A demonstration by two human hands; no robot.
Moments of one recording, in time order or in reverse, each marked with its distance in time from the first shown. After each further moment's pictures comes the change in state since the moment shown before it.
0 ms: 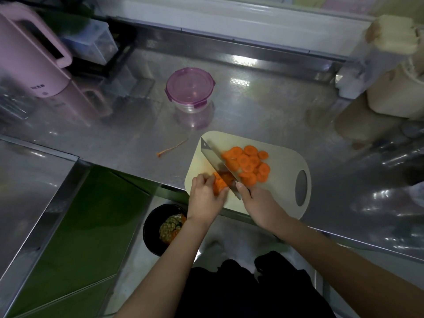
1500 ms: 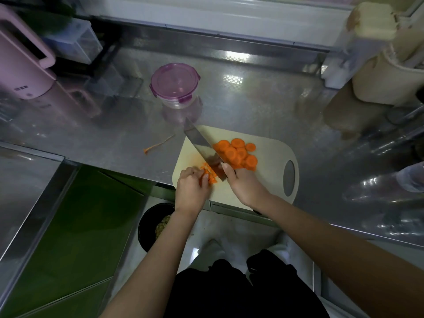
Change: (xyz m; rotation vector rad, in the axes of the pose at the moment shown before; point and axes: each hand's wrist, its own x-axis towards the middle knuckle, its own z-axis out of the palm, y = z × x) left_hand 0.006 0.005 -0.001 0.003 0.063 -0.017; right_hand 0.024 0.002 0.000 0.102 0.054 -0.086
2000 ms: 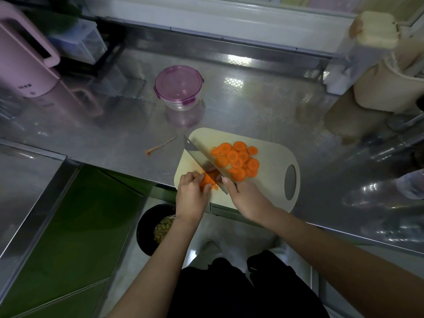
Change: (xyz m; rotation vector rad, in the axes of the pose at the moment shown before) left_hand -0.012 -0.003 -0.002 0.010 0.015 -0.007; right_hand -0.016 0.005 0.004 -0.080 -0.079 0.015
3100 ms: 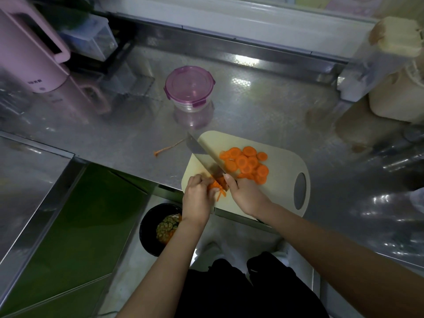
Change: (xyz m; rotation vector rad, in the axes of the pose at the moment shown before) left_hand 0.009 -0.005 -0.001 -0.047 -0.042 0.005; right_hand 0.031 -0.011 0.007 -0.019 -0.017 0.070
